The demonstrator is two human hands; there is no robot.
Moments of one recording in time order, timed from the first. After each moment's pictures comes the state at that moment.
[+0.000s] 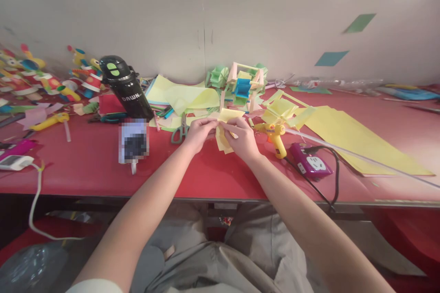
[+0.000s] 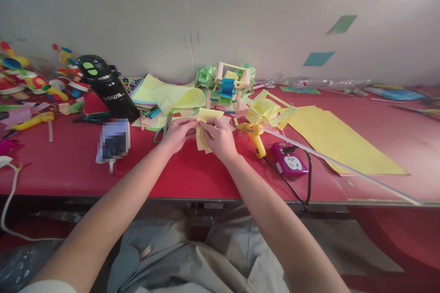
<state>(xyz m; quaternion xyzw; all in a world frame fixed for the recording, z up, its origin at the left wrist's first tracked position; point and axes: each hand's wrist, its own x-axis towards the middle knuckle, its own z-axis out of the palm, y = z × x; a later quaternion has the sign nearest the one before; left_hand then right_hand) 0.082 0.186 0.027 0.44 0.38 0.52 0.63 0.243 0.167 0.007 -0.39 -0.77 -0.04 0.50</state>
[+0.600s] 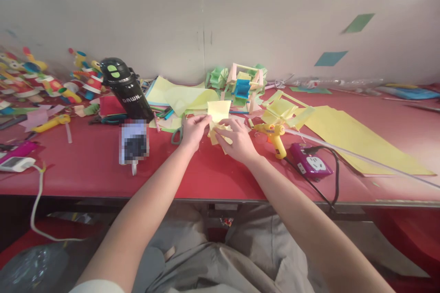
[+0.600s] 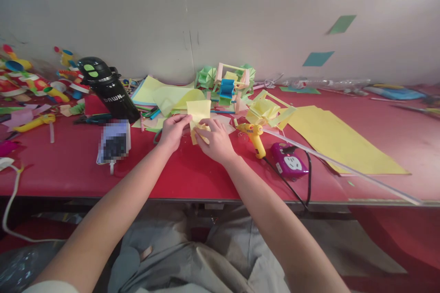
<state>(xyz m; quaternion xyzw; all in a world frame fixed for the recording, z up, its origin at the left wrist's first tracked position) 0.079 0.194 0.026 0.42 0.39 0.61 0.54 0.236 0.155 0.017 -0.40 -0.82 -0.03 0.42</state>
